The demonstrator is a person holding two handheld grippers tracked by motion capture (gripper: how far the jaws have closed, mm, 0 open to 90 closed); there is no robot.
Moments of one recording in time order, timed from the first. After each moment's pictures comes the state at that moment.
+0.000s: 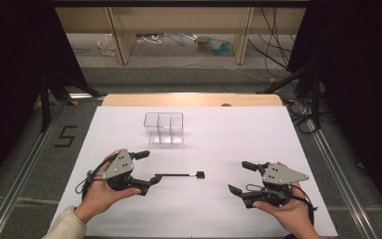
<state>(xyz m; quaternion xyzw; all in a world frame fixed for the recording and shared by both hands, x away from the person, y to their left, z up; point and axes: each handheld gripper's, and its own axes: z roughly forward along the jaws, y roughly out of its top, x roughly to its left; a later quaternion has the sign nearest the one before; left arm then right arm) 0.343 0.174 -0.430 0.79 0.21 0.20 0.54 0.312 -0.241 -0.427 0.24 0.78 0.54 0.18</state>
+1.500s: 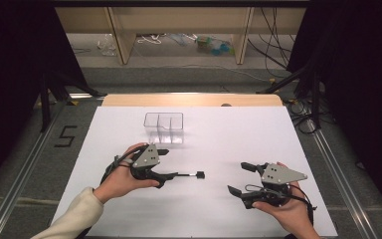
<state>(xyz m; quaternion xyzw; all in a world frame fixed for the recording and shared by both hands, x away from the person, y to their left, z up) 0.379 0.128 -0.436 0.87 0.14 0.16 0.45 0.312 -0.241 -0.428 0.24 0.79 0.53 0.17</state>
